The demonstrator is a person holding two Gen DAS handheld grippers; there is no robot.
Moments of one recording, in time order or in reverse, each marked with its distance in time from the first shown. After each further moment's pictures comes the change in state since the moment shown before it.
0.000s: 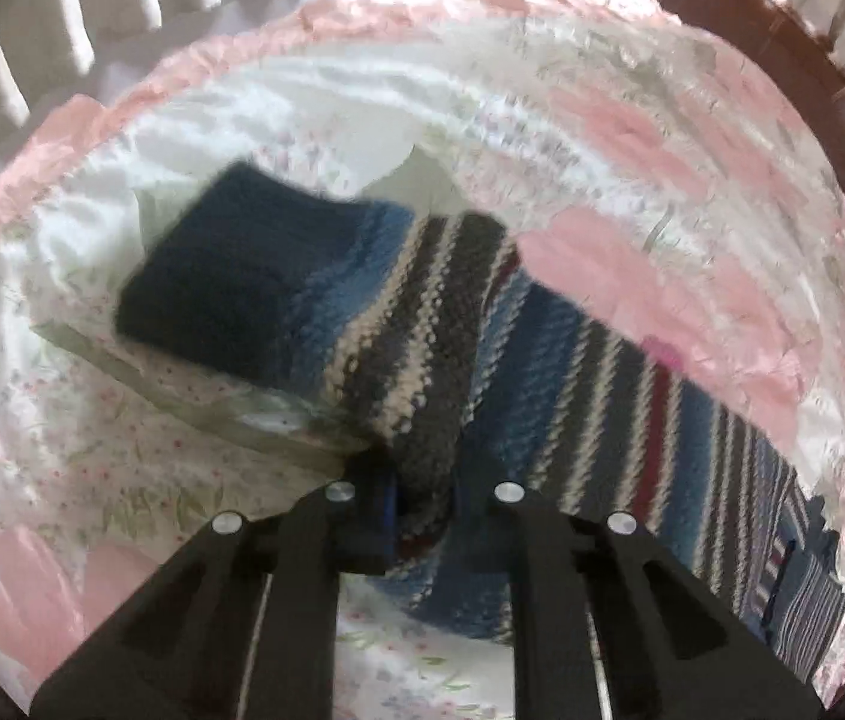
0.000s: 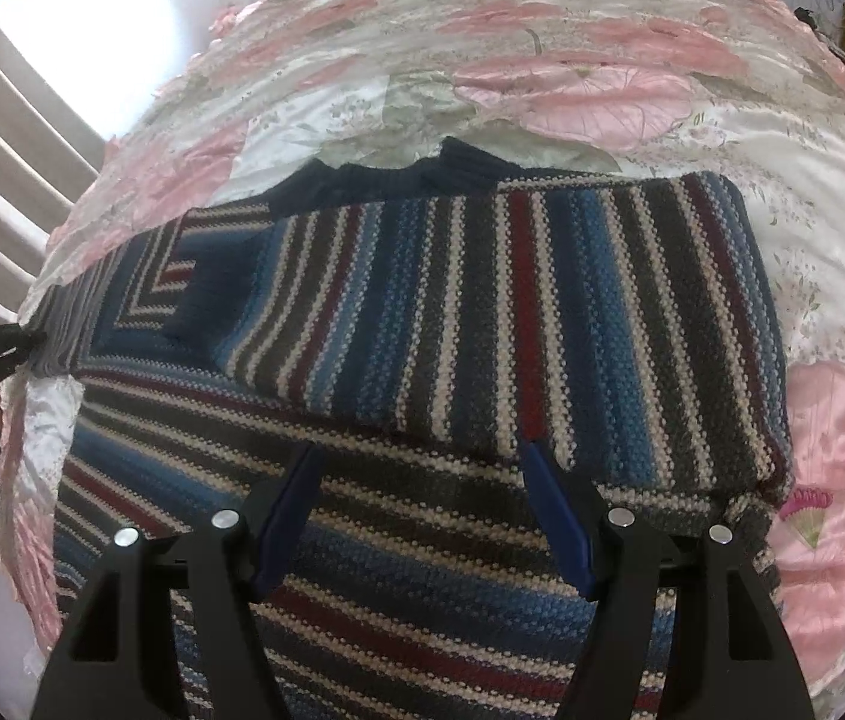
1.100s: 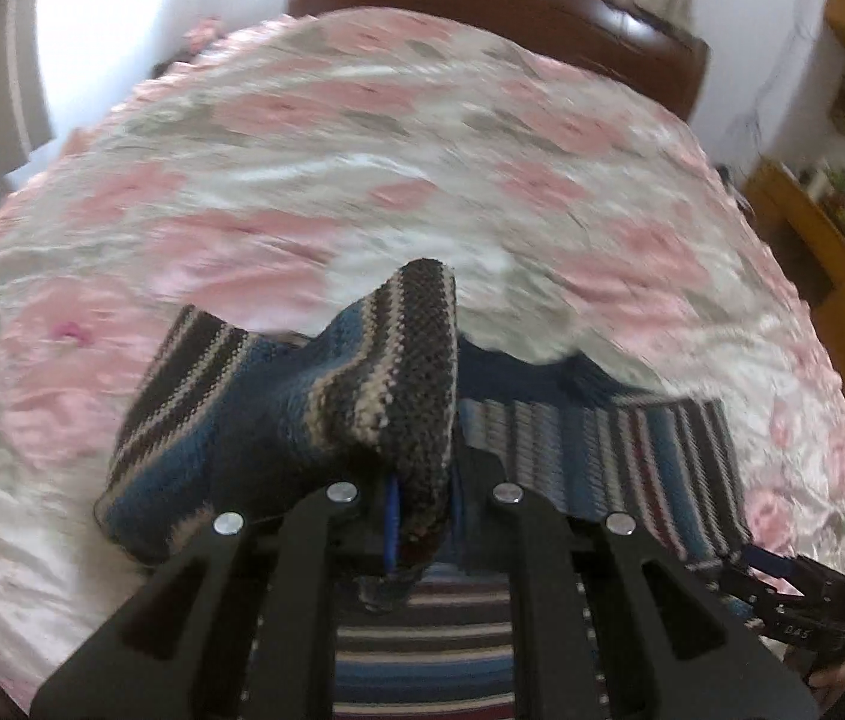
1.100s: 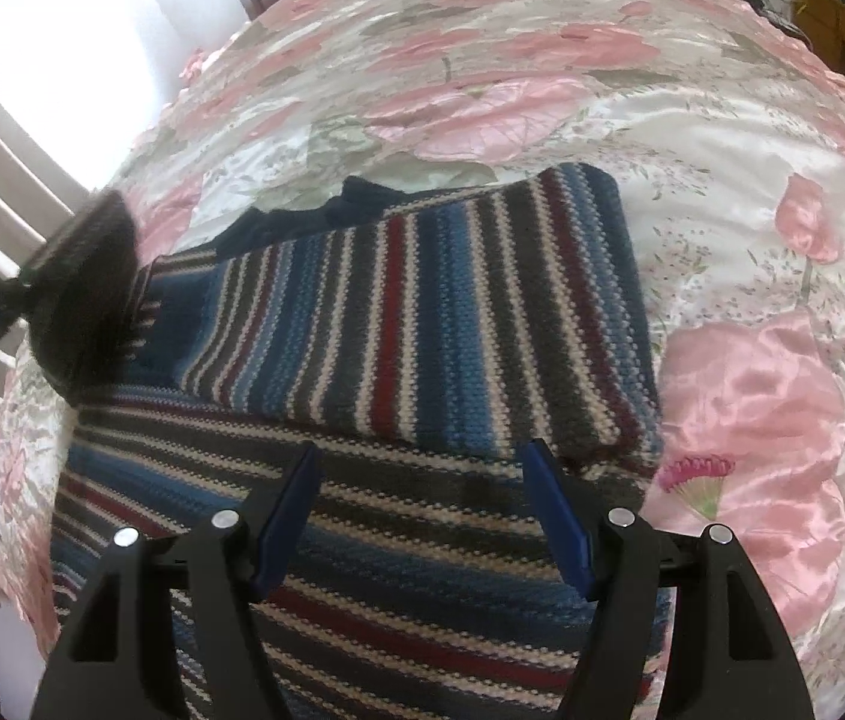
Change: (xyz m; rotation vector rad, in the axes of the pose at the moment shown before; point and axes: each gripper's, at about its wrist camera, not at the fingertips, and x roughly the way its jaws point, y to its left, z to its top) left arm -0.096 -0.336 -0.196 0.534 -0.096 -0.332; right arm -0.039 -0.068 -0.019 0.089 -0.082 -0.008
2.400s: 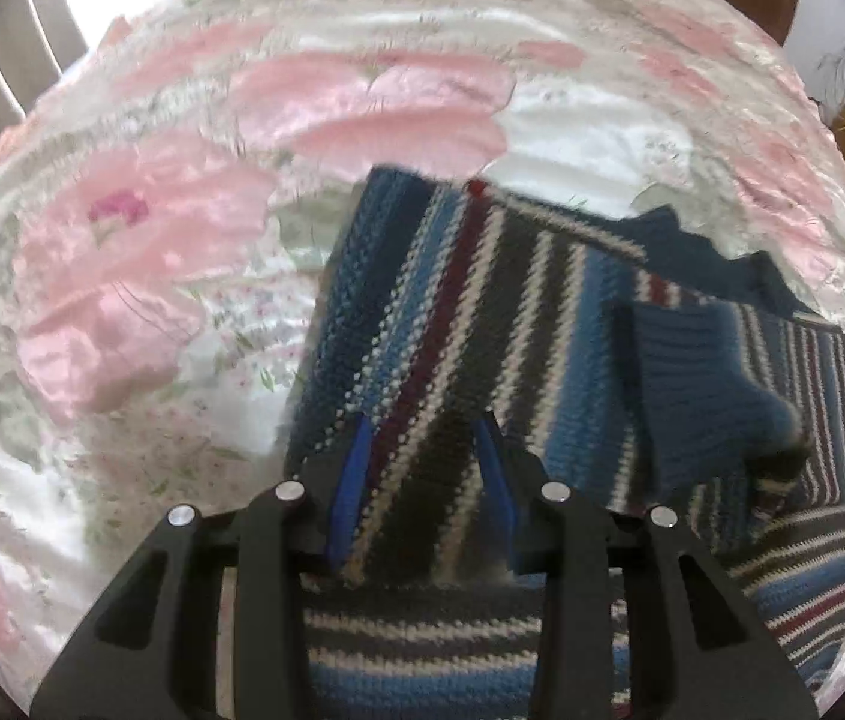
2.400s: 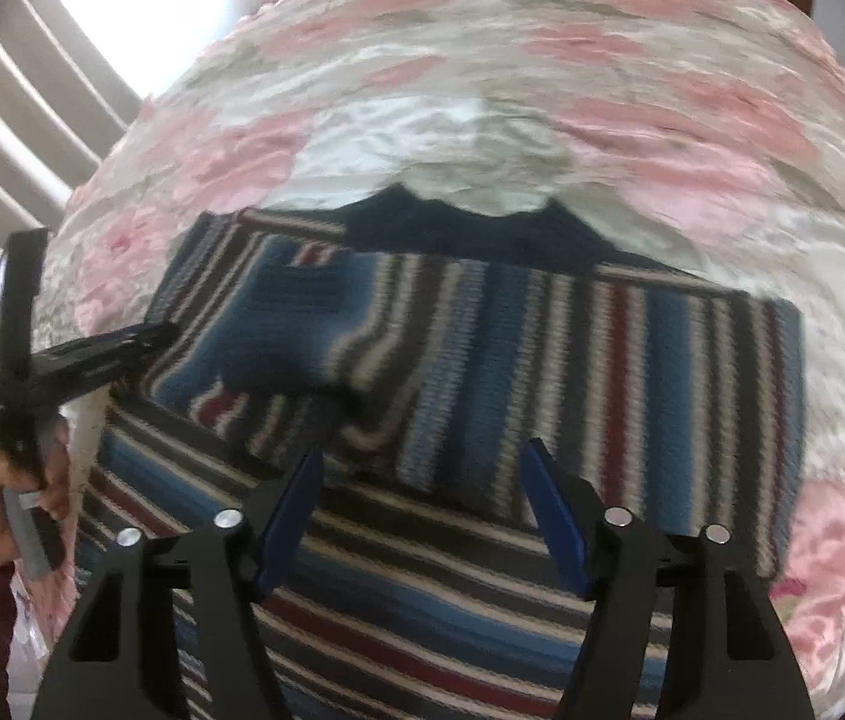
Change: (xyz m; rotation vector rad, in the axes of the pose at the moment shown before) left arm 0.074 0.118 -0.032 -0.055 0.268 0.163; right arm 0.051 0.143 0.053 -0.240 0.136 0.001
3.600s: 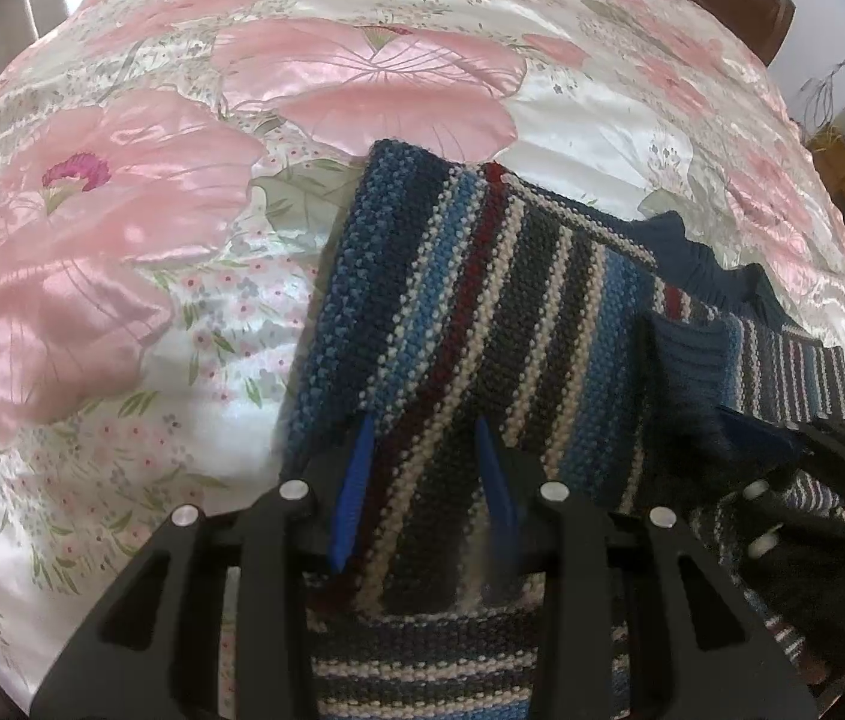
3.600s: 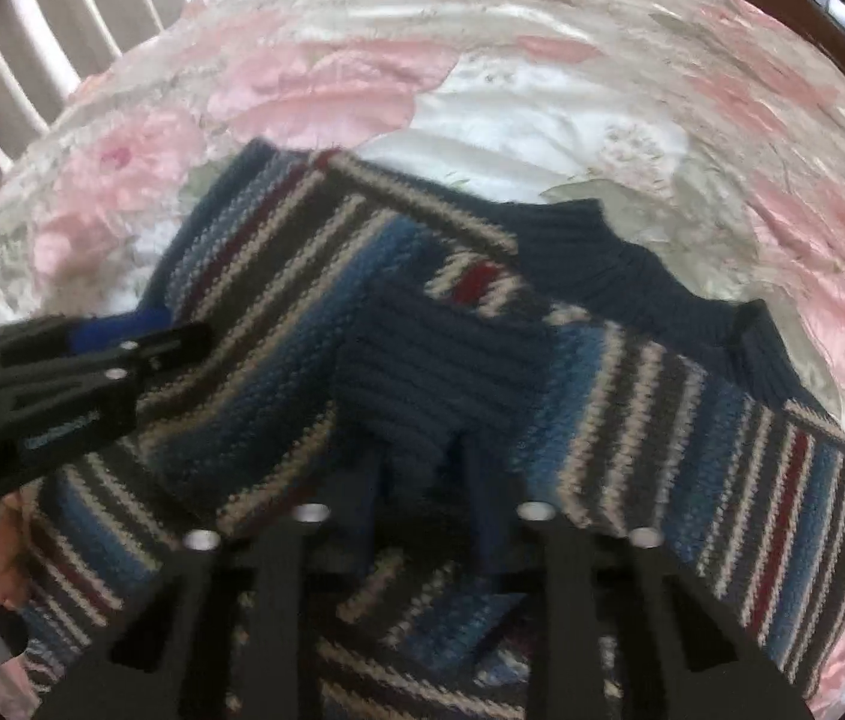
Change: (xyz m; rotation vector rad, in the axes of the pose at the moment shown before) left arm 0.018 0.024 0.000 -0.026 0.001 -0.109; right arm 0.088 0.092 0.041 -0.189 0.035 -0.071
